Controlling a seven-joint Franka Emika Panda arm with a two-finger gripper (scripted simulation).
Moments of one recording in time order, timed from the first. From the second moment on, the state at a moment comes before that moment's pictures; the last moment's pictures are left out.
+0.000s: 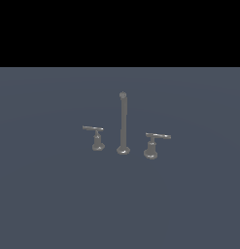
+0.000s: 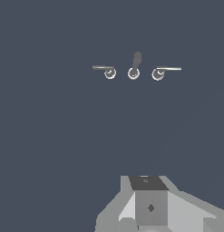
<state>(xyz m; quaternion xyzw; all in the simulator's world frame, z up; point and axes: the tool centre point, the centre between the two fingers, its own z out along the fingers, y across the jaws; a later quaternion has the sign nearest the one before) -0.208 0.029 0.451 -0.99 0.08 0.05 0.07</state>
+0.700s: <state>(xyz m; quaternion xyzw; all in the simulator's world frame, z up) -0.121 0.067 0.380 -0.95 0.26 0.10 0.11</state>
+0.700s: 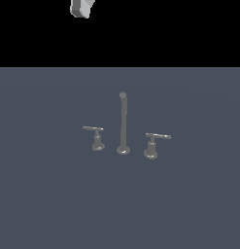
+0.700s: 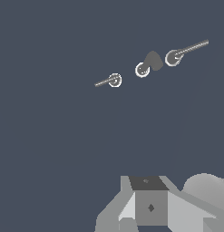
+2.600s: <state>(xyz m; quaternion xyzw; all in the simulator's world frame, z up) 0.022 0.105 0.113 -0.66 0.75 0.04 0.01</state>
